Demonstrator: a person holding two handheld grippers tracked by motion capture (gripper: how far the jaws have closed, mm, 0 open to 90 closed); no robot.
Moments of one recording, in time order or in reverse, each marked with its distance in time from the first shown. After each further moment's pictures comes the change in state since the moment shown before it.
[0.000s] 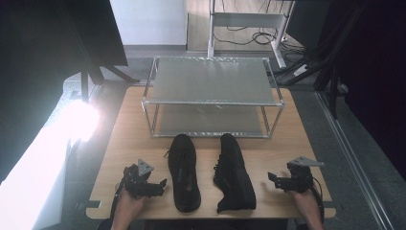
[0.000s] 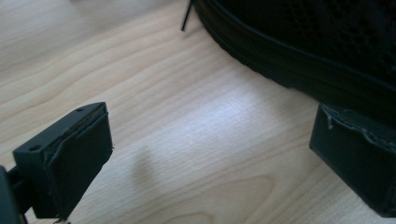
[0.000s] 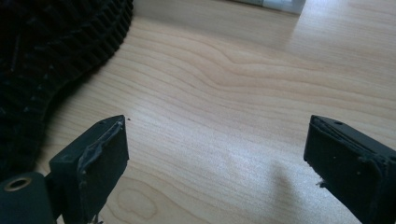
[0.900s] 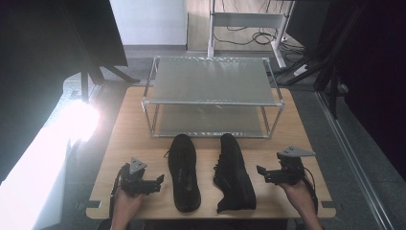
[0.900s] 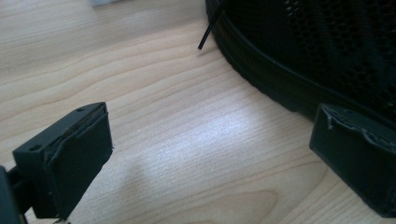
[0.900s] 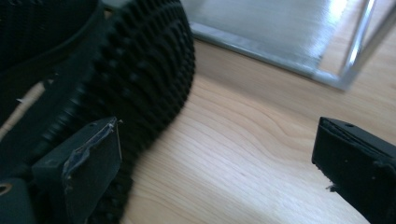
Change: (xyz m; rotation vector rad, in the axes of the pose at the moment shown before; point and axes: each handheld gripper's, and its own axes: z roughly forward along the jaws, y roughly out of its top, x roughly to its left) left arm 0.011 -0.002 -0.004 -0.065 -0.026 -0.111; right arm 0.040 0.051 -0.011 -0.040 0.075 -0.082
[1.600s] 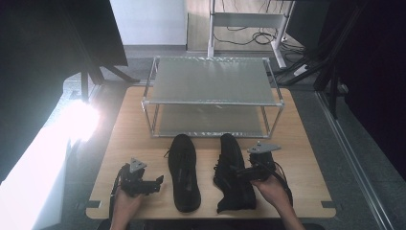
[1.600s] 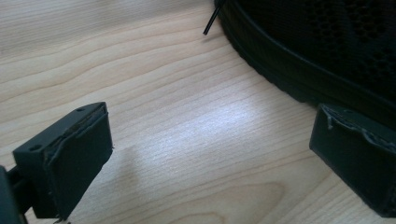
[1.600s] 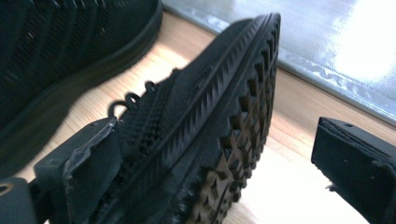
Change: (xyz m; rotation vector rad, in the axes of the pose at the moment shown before) left arm 0.002 -0.002 0.003 0.037 -0.007 -0.021; right arm 0.061 0.033 0.043 0.052 0.074 -0.110
